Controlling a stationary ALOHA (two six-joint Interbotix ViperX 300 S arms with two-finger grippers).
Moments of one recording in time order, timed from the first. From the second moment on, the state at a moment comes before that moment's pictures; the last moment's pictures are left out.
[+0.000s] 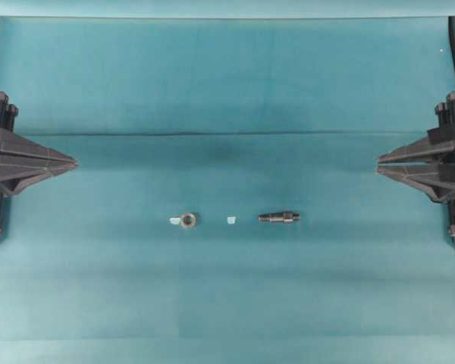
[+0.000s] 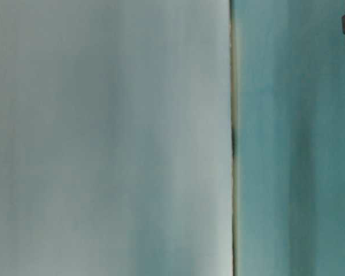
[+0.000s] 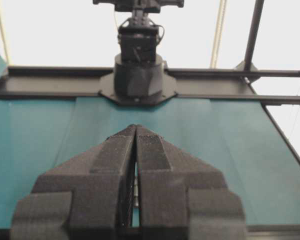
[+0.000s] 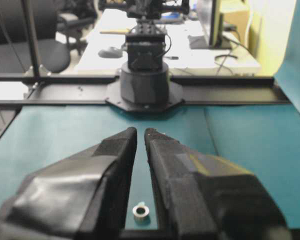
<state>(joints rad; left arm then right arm) 0.00 -0.96 1.17 0.00 -0.29 0.00 0.00 -0.97 1.18 0.00 -0.29 0.01</state>
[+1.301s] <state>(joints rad) 0.01 -0.27 0.65 0.02 0.50 -0.03 -0.05 -0.52 0.89 0.02 0.37 0.15</state>
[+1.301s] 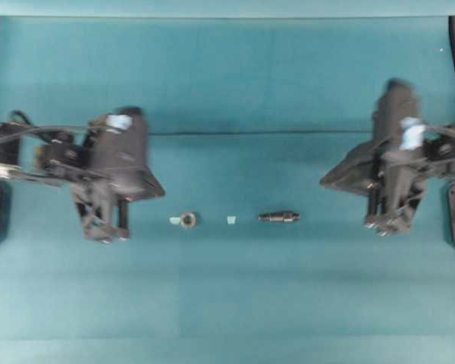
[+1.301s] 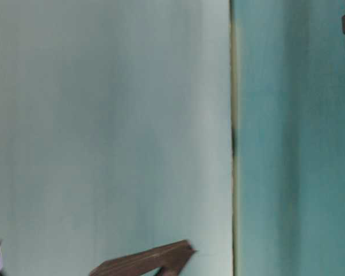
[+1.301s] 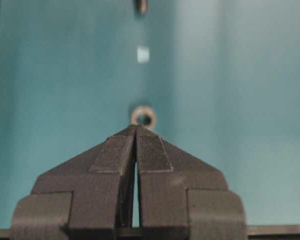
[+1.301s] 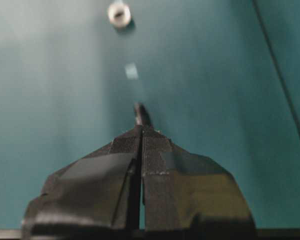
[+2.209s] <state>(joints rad) -0.01 0.03 0.54 0.02 0.49 -0.04 0.01 -0.10 0.67 0.01 0.55 -0.03</state>
